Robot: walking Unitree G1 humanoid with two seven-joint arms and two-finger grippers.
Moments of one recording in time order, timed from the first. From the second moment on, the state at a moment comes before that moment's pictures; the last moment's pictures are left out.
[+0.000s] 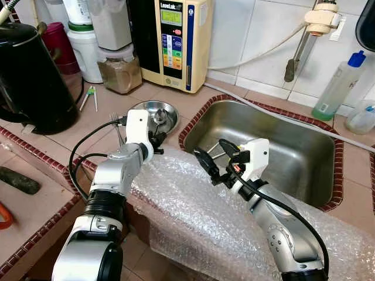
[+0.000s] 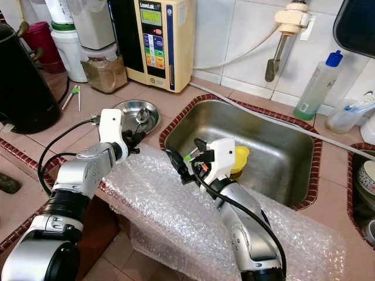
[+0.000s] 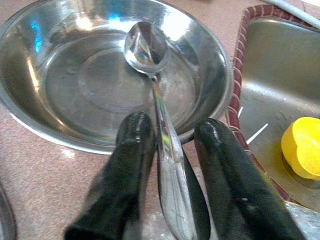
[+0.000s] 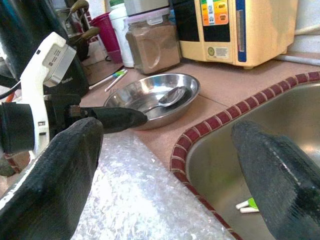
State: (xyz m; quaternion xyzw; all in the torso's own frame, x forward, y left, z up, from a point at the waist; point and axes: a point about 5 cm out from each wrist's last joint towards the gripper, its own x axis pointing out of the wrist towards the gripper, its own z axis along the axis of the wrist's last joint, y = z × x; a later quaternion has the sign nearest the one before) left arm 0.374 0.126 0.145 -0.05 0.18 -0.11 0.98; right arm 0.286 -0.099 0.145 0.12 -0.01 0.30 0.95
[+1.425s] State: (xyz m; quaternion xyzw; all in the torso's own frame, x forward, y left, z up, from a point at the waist) left arm 0.335 0.147 0.159 0.02 -0.06 -0.03 1.00; right arm 0.289 -0.099 0.148 0.10 -0.01 0.28 0.96
